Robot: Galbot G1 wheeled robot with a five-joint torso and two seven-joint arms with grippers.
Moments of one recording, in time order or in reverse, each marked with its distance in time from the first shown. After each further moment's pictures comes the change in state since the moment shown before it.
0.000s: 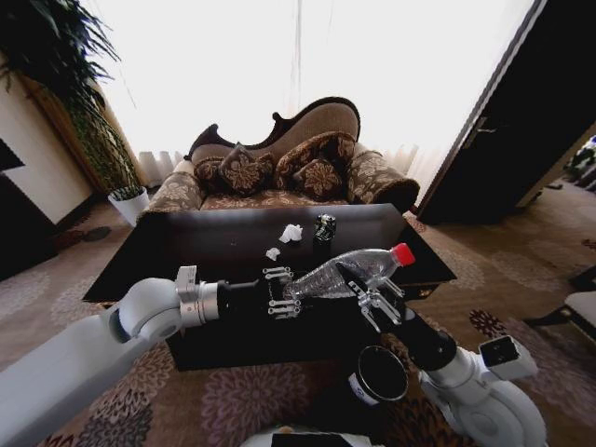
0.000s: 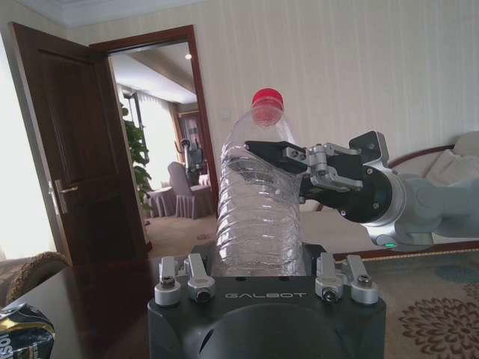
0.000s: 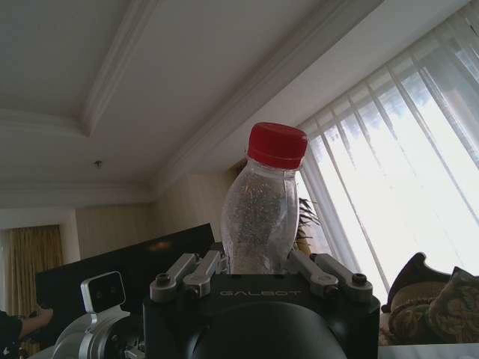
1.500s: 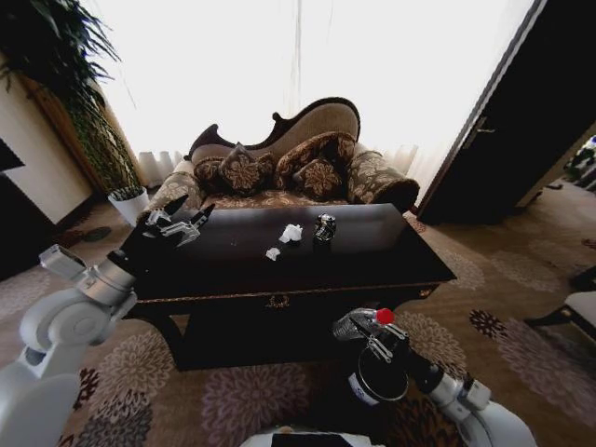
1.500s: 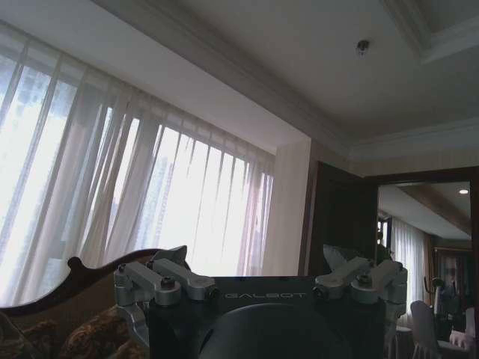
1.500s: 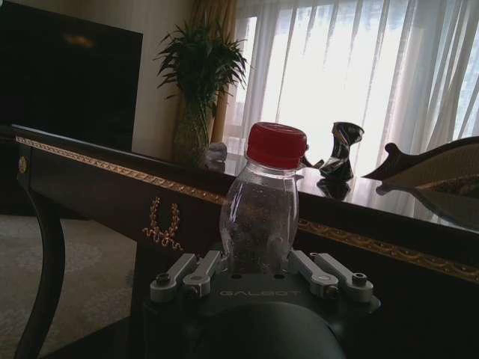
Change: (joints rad) left arm 0.456 -0.327 -0.864 0.075 -0.262 0.062 -0.232; right arm -0.069 0.056 0.071 -0.586 -0.610 0.406 -0.143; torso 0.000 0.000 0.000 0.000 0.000
